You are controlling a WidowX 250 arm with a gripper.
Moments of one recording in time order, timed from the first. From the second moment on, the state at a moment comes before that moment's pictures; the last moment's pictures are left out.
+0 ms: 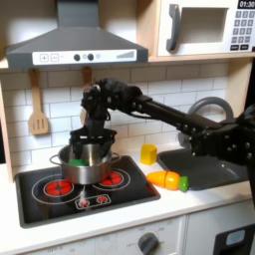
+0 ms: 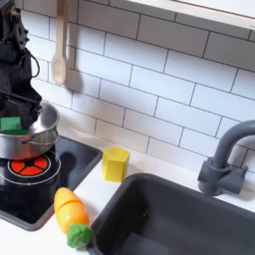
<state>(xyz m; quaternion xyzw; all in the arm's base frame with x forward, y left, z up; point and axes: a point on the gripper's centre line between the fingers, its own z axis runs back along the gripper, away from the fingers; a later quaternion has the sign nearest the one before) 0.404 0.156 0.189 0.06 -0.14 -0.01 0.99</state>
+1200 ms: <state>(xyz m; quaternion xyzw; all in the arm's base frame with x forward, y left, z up) 0.383 0.128 0.181 0.04 -0.11 -0.03 0.99</state>
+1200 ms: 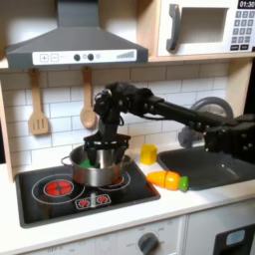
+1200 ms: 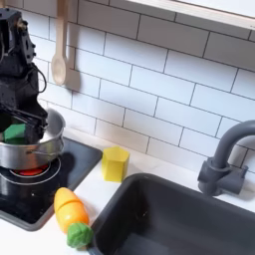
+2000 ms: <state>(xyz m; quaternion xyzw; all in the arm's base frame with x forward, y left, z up) 0.372 0.109 0.183 0.03 -0.11 -0.05 0.99</state>
